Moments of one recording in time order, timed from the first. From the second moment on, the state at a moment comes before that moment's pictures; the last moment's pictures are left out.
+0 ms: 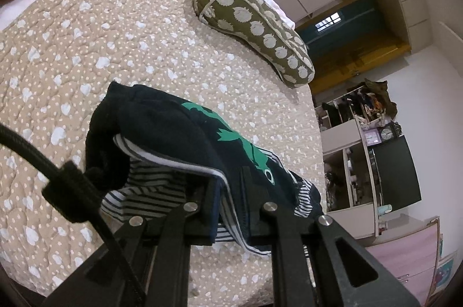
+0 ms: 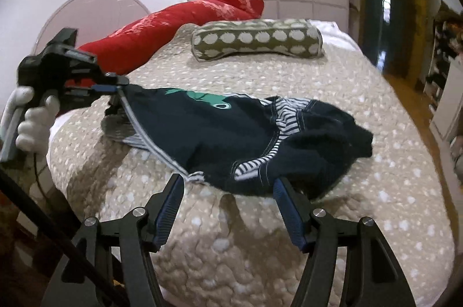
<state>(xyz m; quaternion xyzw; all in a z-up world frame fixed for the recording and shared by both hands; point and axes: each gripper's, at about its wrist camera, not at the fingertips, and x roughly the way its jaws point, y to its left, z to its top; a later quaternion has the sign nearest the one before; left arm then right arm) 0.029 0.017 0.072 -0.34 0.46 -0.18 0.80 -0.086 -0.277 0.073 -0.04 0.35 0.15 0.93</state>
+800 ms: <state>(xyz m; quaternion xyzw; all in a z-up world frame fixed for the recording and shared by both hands) 0.068 0.013 0.096 -0.31 0.45 -0.16 0.82 0.029 -0.281 0.135 -0.07 0.33 0.17 0.92</state>
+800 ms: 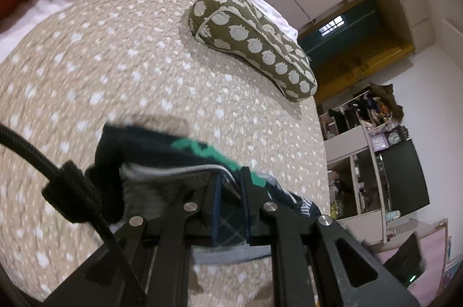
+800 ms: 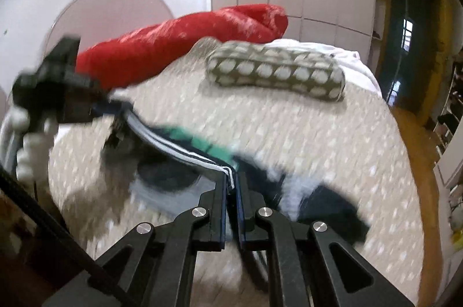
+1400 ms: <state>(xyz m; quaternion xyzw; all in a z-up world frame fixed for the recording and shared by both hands) 0.154 0.034 0.105 -0.27 0.46 -0.13 0.84 0.194 -0.350 0.133 0.01 0.37 0.01 0.93</state>
